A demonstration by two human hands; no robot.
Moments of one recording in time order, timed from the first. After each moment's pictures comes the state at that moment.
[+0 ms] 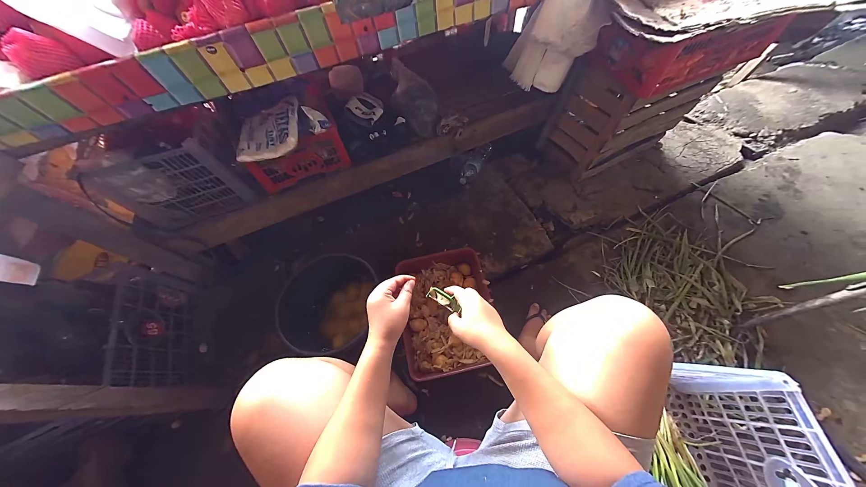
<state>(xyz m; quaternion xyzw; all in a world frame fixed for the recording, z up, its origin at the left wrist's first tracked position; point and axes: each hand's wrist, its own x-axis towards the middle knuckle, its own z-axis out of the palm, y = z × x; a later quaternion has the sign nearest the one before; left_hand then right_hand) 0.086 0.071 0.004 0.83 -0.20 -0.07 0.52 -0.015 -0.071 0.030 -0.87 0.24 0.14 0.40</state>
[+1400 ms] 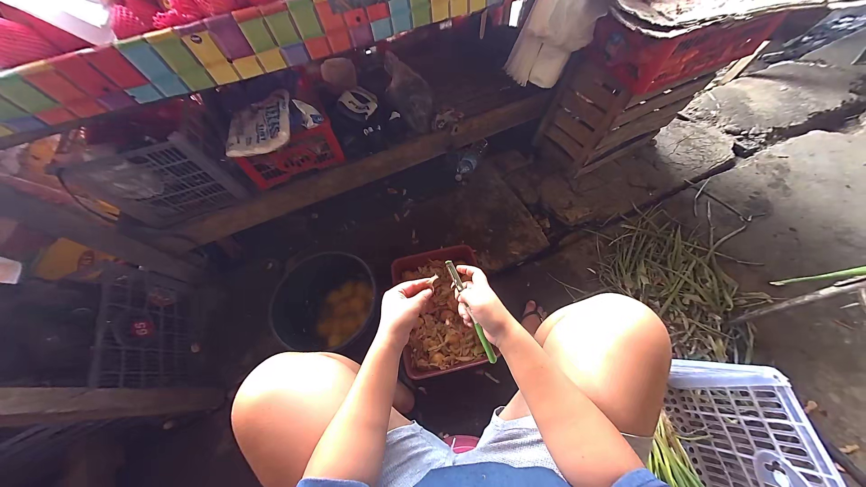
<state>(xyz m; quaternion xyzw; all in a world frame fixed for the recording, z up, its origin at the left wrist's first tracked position) 0.079 0.052 0.006 0.74 -0.09 -0.29 0.60 -0.020 -0.078 0.037 -0.60 0.30 0.00 0.74</state>
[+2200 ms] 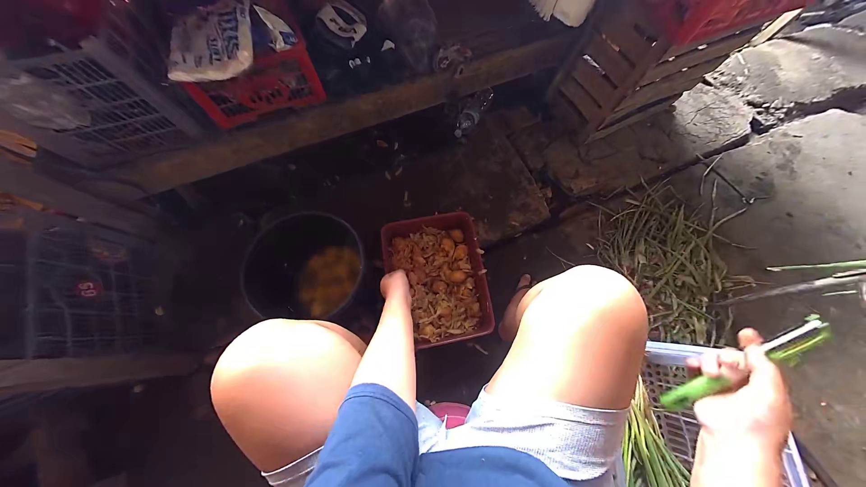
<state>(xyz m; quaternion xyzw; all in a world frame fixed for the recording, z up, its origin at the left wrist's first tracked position) 0.113 0.018 -0.136 0.77 0.26 -0.28 0.52 -0.254 -0.189 0.027 -0.44 0.48 -0.48 0.58</state>
